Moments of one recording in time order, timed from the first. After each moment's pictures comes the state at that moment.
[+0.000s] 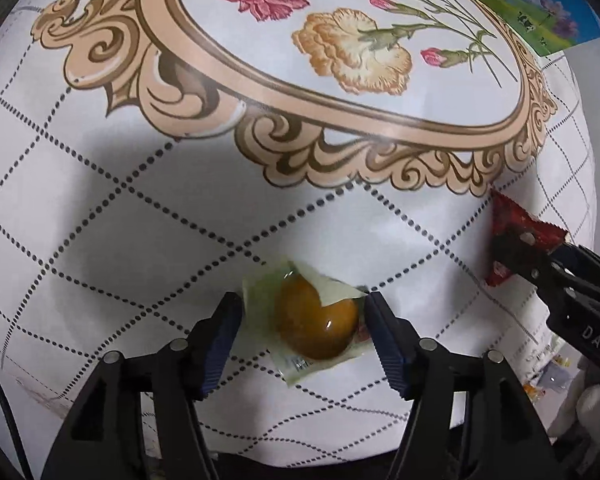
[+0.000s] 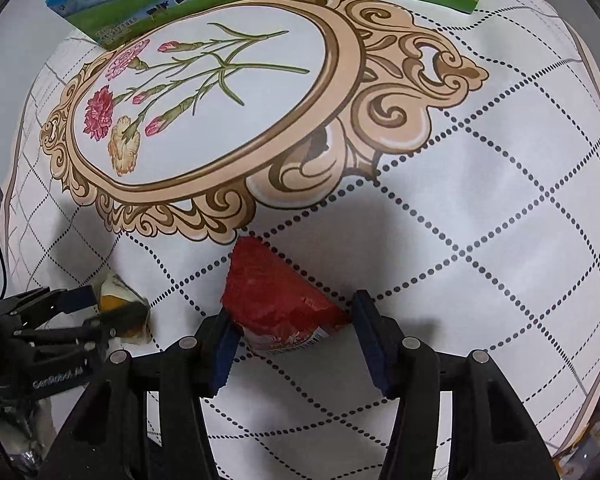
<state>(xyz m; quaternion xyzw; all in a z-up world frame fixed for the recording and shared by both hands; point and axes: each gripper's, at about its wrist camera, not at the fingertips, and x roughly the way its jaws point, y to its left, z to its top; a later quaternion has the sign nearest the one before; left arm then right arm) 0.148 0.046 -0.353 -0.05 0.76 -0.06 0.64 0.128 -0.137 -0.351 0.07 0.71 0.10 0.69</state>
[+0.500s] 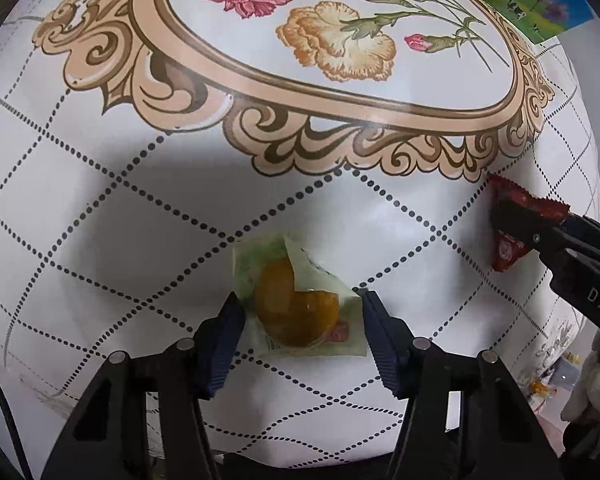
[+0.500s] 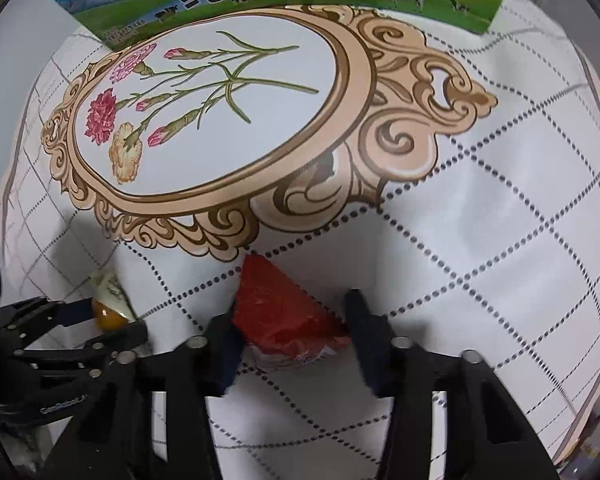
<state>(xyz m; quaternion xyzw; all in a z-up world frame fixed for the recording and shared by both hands) 0.129 0.022 -0.344 -0.02 0.76 -0.05 0.65 0.144 -0.130 -0.349 0.04 0.69 0.11 0.71</state>
